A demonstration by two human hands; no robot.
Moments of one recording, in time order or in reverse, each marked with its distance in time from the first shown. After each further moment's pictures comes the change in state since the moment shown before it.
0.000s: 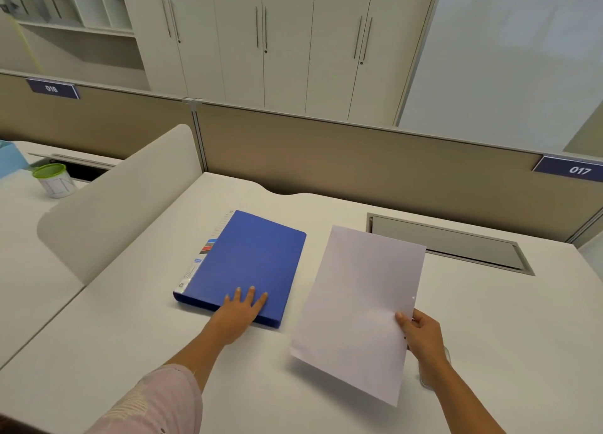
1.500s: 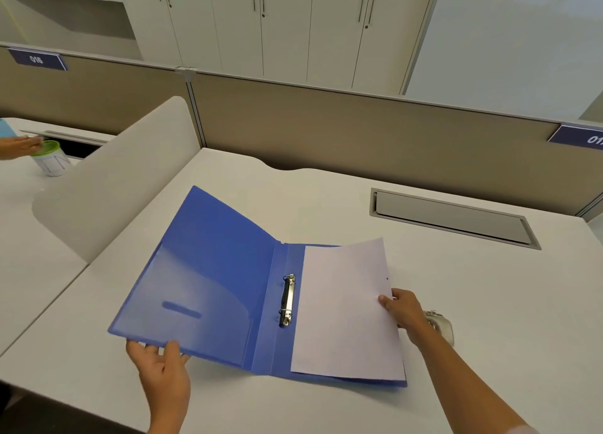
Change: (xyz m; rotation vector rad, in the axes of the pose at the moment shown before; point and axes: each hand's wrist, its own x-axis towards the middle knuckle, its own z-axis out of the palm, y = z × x) left_hand -0.167 0.031 0.005 -1.858 1.129 -0.812; right_hand 0.030 0.015 0.028 -0.369 -0.166 0.106
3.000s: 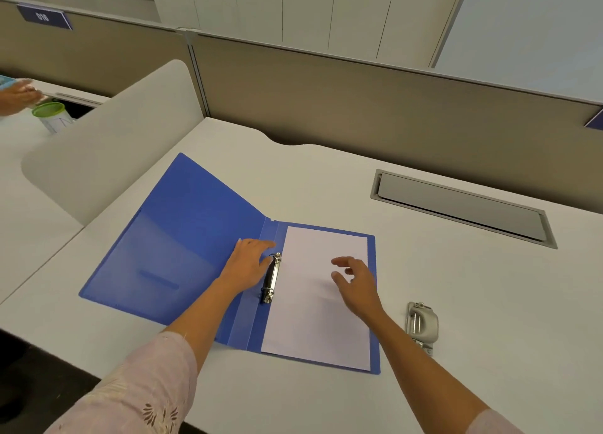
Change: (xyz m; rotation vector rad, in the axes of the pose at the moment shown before) left_hand 0.042 -0.032 0.171 1.012 -0.897 0.360; right_hand -0.011 -0.018 0.038 -0.029 -0.112 -0.476
